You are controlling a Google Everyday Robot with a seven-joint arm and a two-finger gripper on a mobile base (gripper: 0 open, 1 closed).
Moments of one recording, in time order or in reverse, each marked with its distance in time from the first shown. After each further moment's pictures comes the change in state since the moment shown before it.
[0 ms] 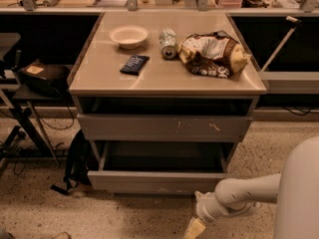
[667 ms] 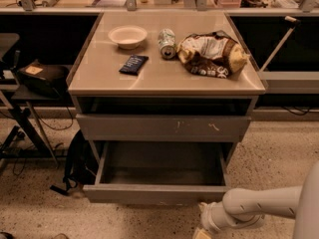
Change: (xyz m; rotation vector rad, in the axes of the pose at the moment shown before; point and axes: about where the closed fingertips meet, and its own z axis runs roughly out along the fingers) arm 0.023 0.025 -0.002 -0.030 -0.039 0.003
